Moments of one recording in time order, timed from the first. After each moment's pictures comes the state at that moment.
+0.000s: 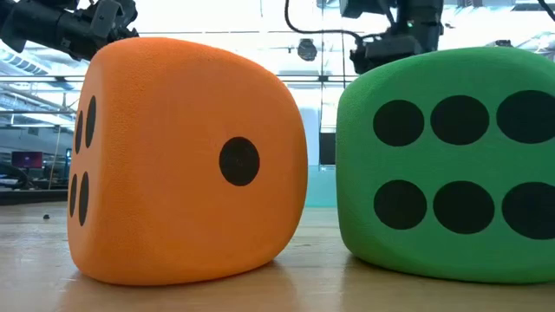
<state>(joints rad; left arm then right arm) 0.05 0.63 0.36 0.09 -0.26 -0.02 0.03 1.53 1.20 -1.12 0.12 0.74</state>
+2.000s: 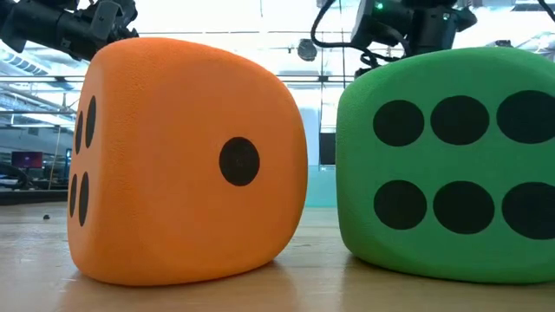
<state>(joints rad) 0.05 0.63 0.36 0.09 -0.26 0.00 0.01 1.52 0.94 -0.73 0.14 0.20</state>
